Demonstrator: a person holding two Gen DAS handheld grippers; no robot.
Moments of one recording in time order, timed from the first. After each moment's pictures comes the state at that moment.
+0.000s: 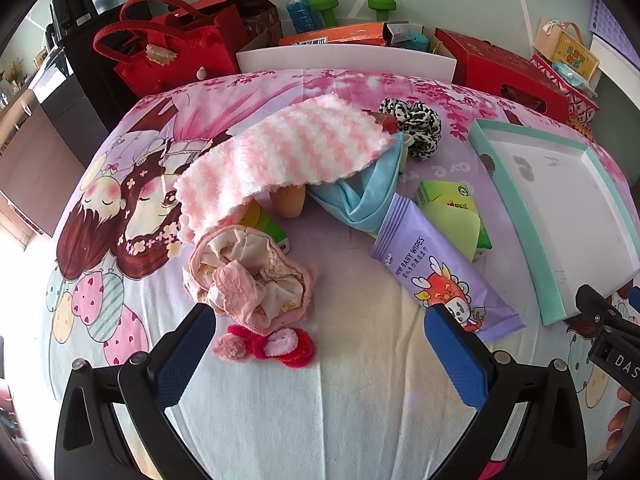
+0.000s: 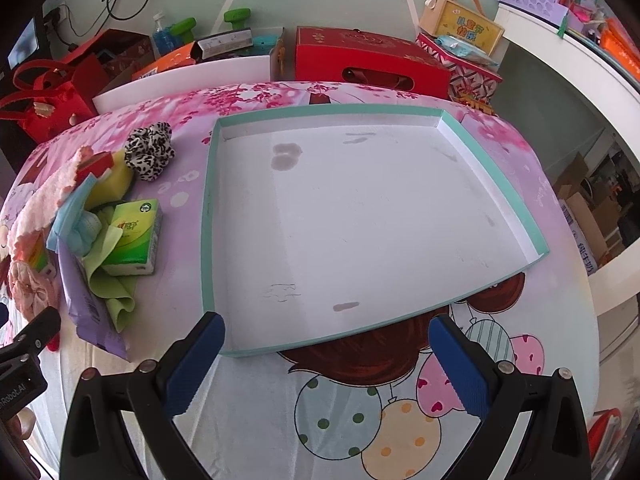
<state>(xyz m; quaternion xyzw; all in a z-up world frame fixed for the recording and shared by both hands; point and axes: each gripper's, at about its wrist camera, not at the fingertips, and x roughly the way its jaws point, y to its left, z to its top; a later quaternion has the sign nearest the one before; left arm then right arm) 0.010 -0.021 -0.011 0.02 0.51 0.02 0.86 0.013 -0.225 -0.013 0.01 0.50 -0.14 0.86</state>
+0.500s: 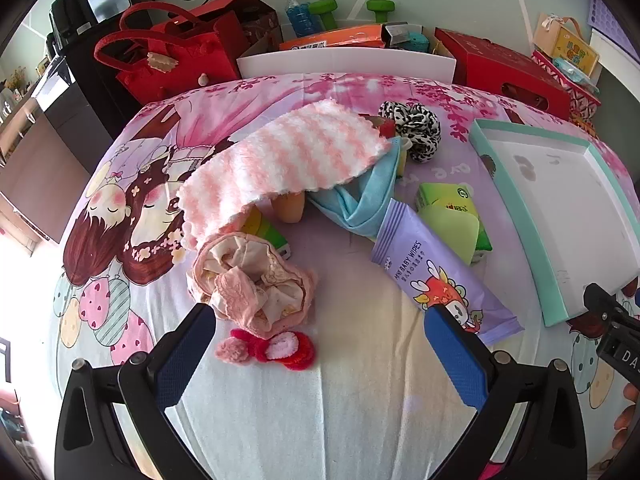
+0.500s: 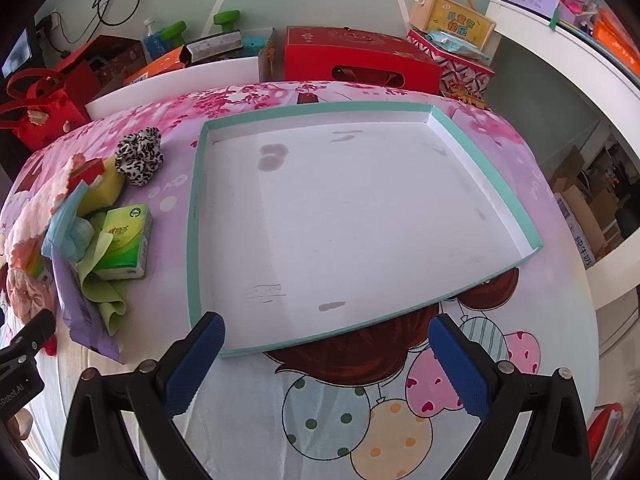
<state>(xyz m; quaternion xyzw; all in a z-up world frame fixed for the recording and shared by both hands) 0.010 -0.025 -0.007 0.03 0.50 0.03 0.86 0.012 -0.233 -0.011 0.01 0.50 -0.15 0.86</state>
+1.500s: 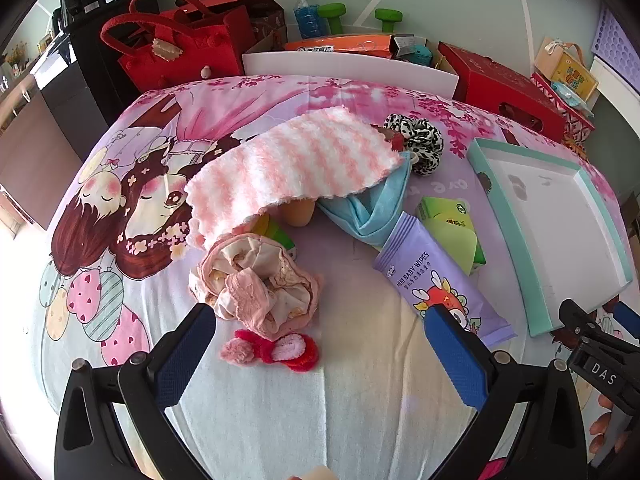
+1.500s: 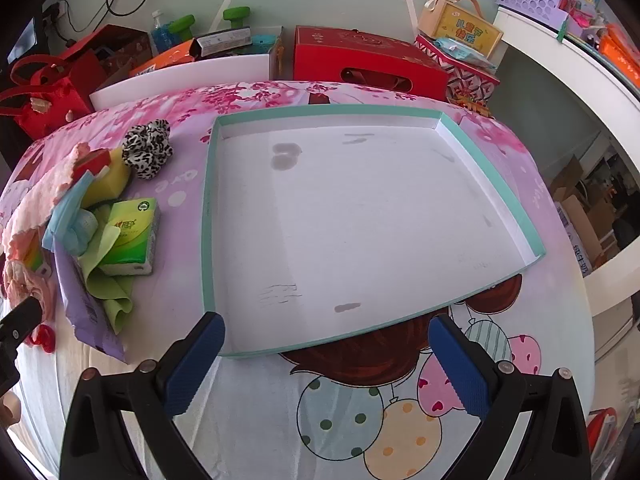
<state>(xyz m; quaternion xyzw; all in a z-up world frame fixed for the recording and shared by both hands) 0.011 -0.010 -0.001 -0.01 0.50 0.02 0.86 0.014 -0.219 -0.011 0.00 0.50 -0.15 0.85</state>
